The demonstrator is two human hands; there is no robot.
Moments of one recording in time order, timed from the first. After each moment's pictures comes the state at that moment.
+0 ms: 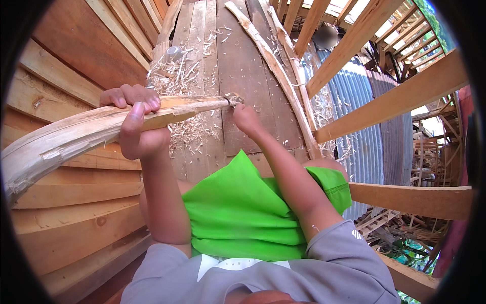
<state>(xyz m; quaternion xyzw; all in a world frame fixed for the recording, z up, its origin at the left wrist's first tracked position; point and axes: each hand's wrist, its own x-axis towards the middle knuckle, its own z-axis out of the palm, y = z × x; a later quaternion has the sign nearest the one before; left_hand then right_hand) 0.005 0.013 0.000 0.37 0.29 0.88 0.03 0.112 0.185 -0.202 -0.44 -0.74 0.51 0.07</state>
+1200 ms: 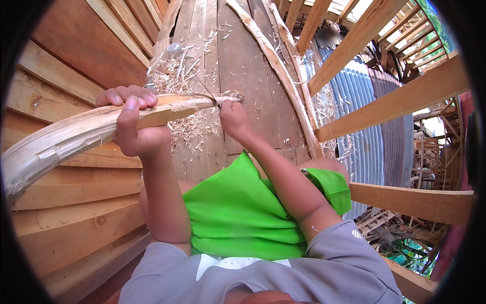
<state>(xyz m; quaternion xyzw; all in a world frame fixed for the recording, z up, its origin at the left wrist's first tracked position) 0.012 0.019 0.007 0.30 0.34 0.89 -0.04 0.095 0.143 -0.163 -0.38 -0.73 0.54 0.19</state>
